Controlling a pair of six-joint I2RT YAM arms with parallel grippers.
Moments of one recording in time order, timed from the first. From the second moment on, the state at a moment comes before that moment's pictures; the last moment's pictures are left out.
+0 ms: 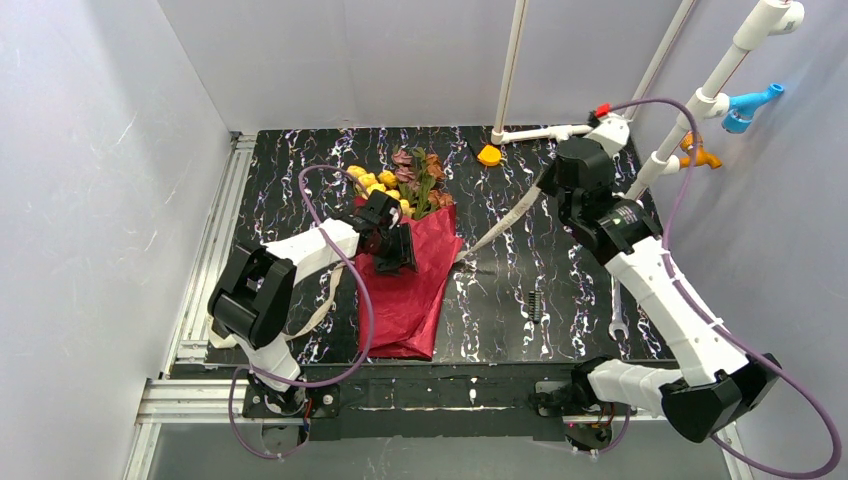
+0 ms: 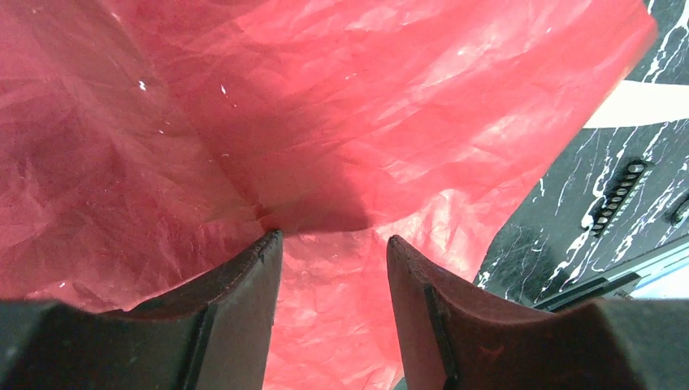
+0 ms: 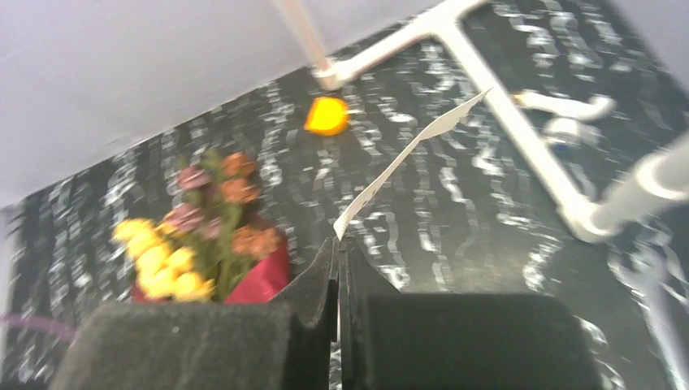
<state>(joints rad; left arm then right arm) -0.55 1.70 1.07 -0.47 0.19 -0.66 0.50 1.16 1.31 -0.57 0.62 0.60</state>
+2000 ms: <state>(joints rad) -0.40 0.72 0.70 -1.15 -0.41 -1.02 1.06 2.19 1.93 -0.53 -0.19 0.15</state>
